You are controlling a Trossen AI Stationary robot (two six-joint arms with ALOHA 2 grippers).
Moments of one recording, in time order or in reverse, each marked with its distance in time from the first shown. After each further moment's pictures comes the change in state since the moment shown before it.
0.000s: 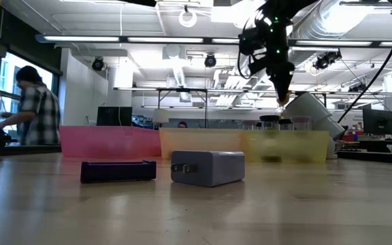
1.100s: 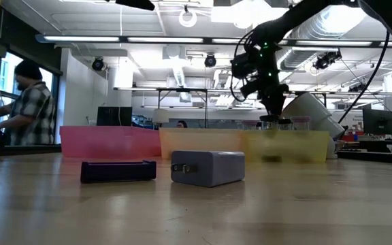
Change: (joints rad) left arm 0.000 0.000 0.000 -0.052 0.022 -0.031; right arm -0.030 0.163 -0.015 0.080 -0.079 -0.138
